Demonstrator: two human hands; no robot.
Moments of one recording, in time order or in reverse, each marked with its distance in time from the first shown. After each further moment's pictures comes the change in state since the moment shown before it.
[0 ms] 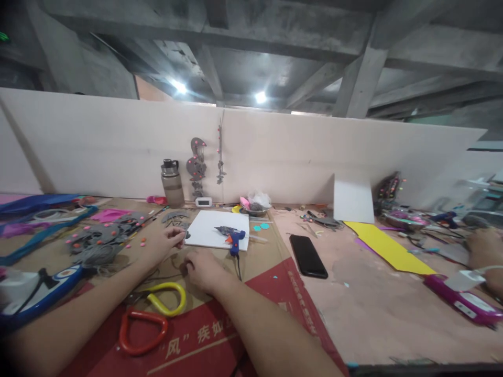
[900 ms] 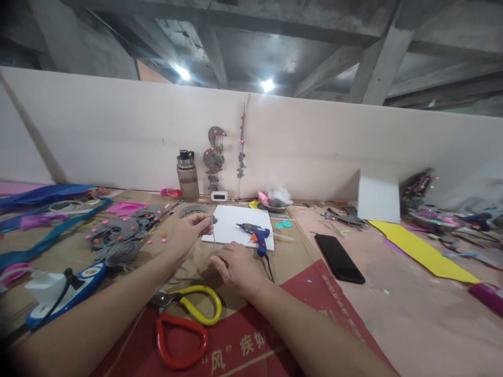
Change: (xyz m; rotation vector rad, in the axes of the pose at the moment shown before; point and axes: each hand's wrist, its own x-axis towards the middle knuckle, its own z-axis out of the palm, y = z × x) left_hand 0.005 0.030 0.005 -0.482 0.048 -0.052; right_hand -0.005 -0.018 -0.023 -0.077 0.104 0.005
